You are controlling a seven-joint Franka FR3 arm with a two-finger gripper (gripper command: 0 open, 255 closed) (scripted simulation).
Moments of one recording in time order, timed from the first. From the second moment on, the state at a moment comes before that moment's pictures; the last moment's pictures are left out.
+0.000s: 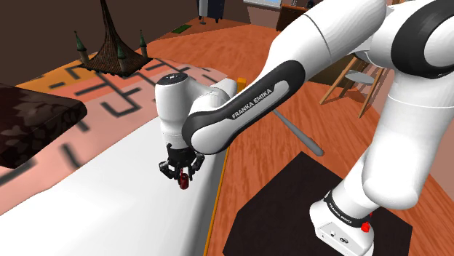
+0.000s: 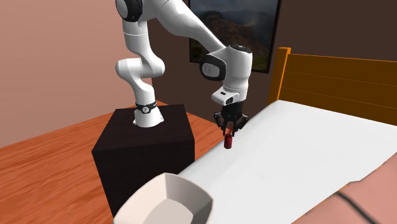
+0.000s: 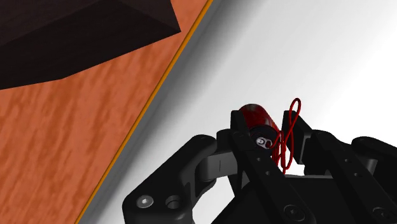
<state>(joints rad) 0.12 0.31 0.60 -2.10 -0.12 2.27 1.12</state>
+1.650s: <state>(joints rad) 0.08 0.16 0.64 -2.01 -0.02 2.06 1.06</state>
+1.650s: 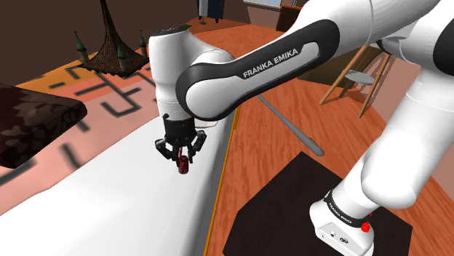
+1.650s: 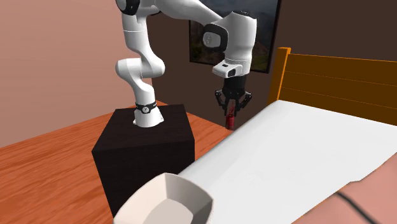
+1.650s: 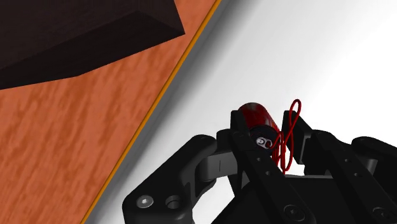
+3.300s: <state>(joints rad) -0.10 0.36 0.47 -1.63 -0.12 1.85 0.72</state>
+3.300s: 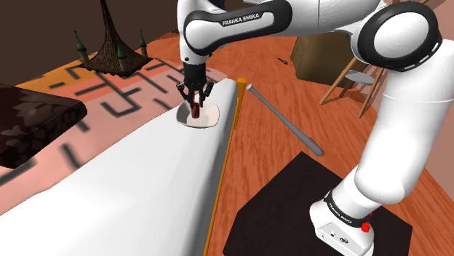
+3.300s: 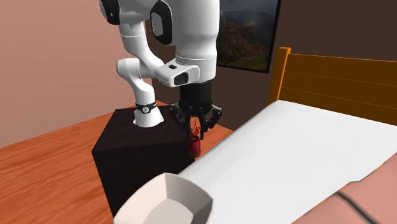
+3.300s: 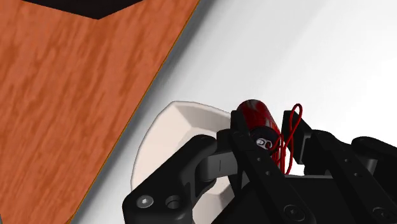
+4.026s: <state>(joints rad) -0.12 0.64 0.39 -1.20 -0.20 1.69 0.58</state>
